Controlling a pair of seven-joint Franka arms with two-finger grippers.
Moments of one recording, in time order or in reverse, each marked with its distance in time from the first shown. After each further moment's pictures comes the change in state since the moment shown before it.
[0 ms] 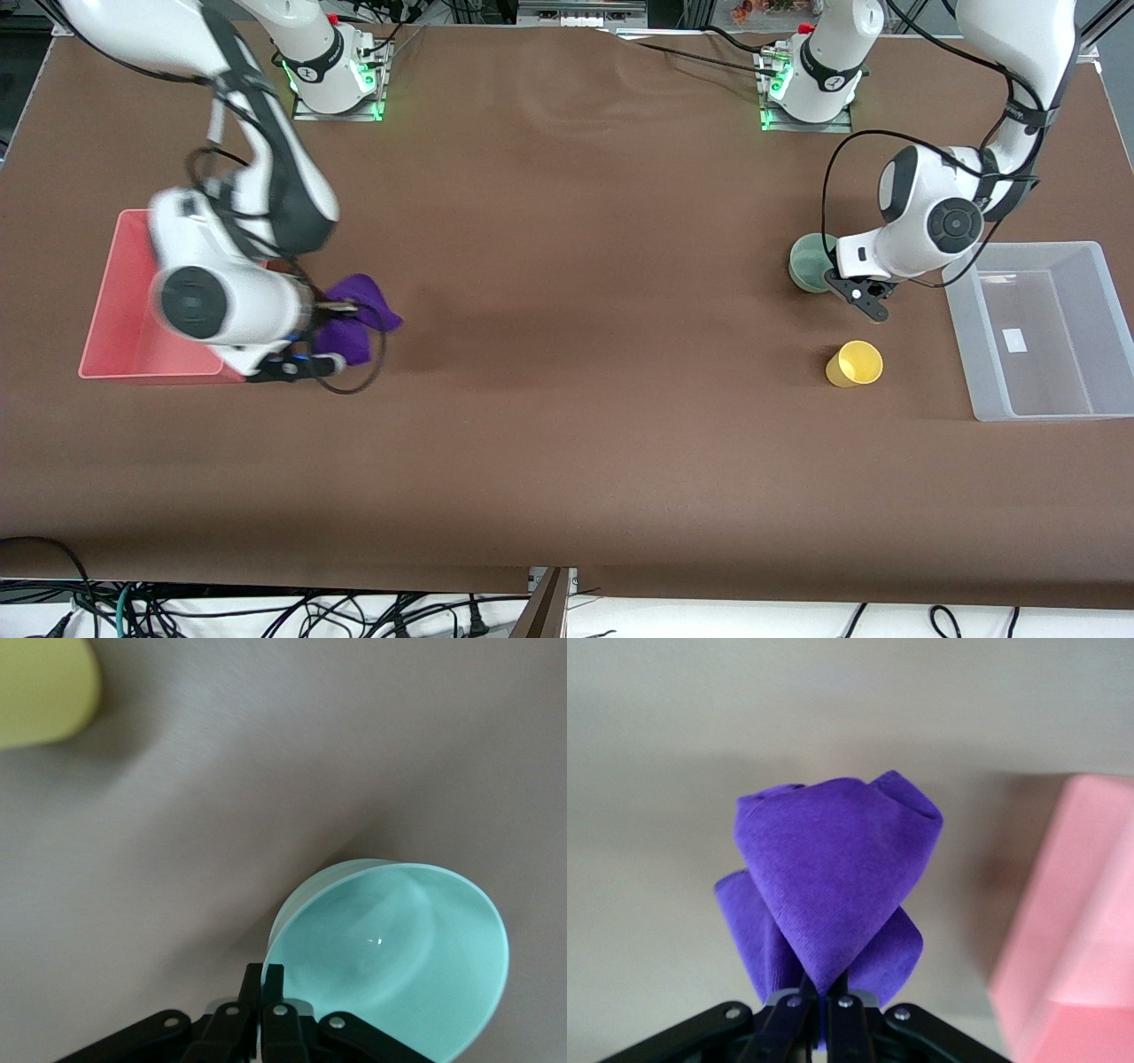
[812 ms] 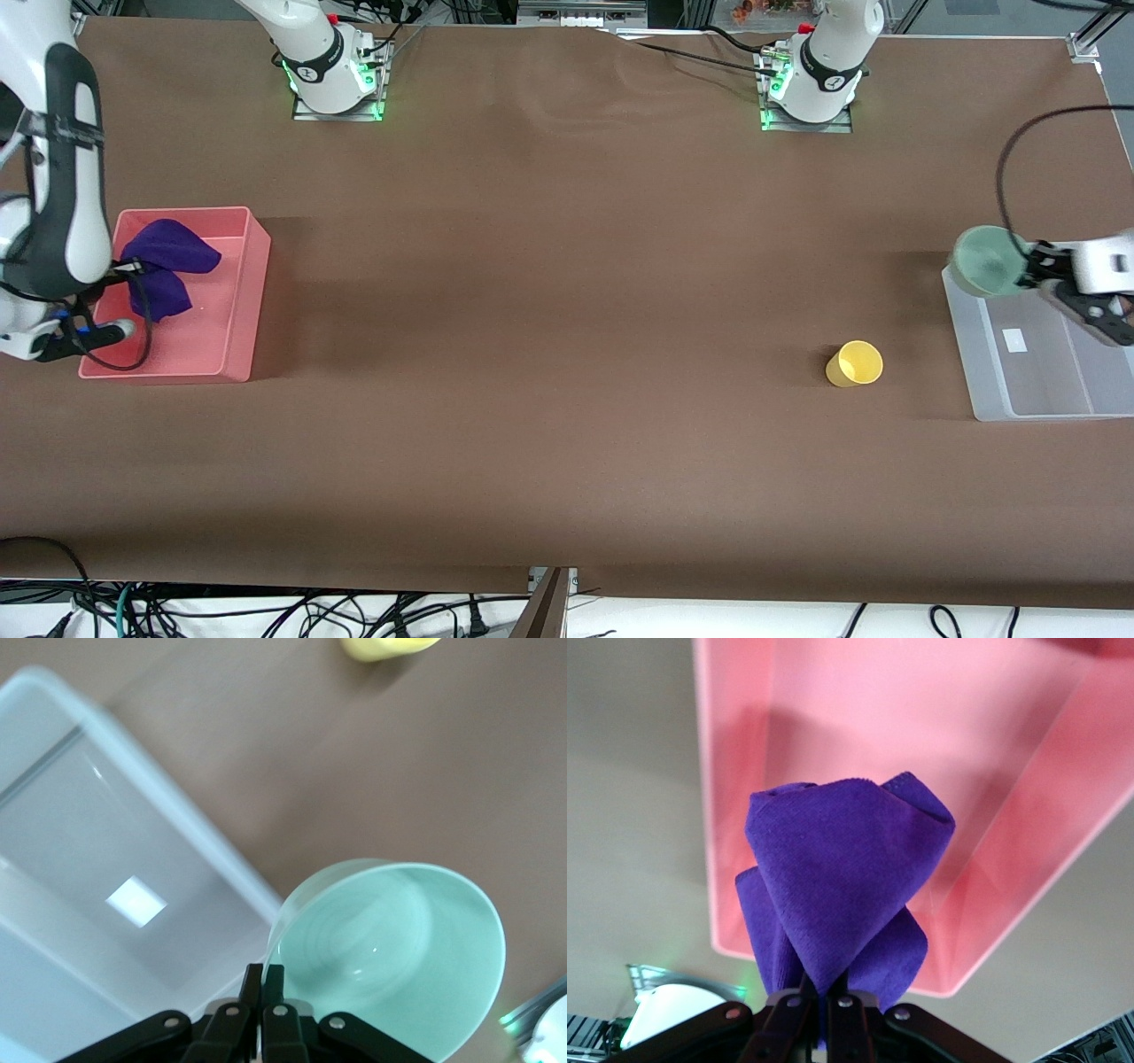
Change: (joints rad) left arm 0.372 0.130 0.017 0.658 0.019 -0.619 0.377; right arm -0.049 0.035 -0.451 -0.111 -0.025 -0.049 -0.632
